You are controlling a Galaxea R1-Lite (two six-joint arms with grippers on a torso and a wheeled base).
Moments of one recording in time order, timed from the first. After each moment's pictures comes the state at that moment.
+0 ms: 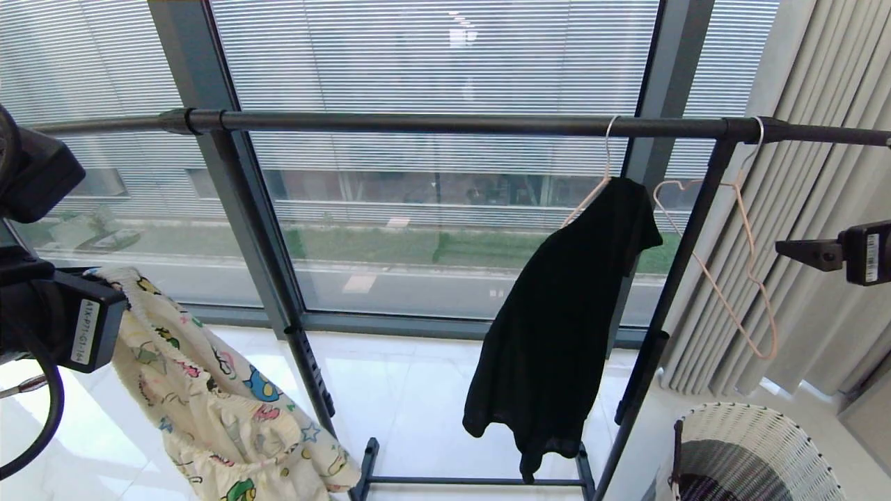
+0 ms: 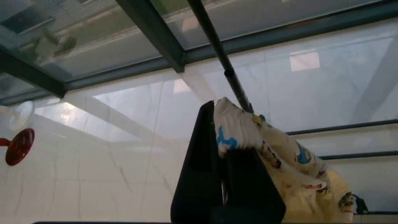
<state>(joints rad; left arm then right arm) -0.38 1.11 -0.96 0.29 0.47 0.26 0.06 1.32 -1.02 0.02 0.02 -0.10</state>
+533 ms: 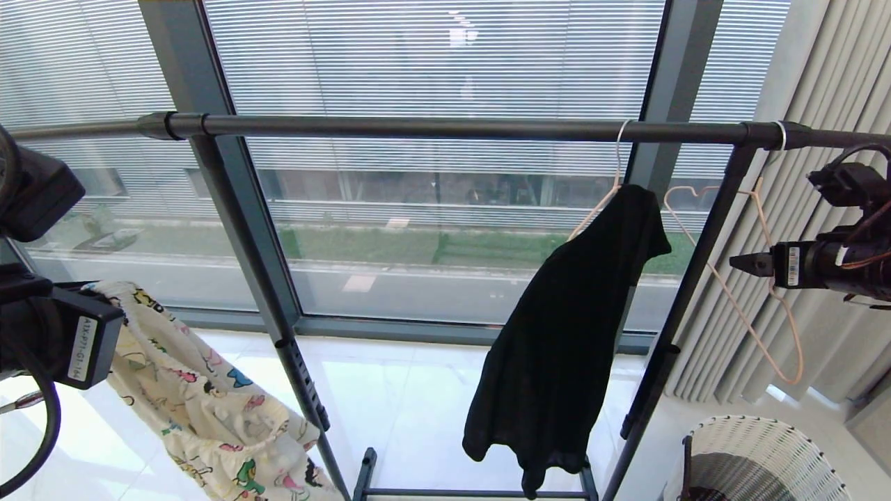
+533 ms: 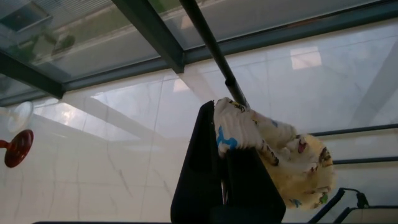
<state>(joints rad) -0.38 1.09 -0.92 0.29 0.47 0.26 0.06 1.55 -1.01 -0.12 -0.05 0.03</state>
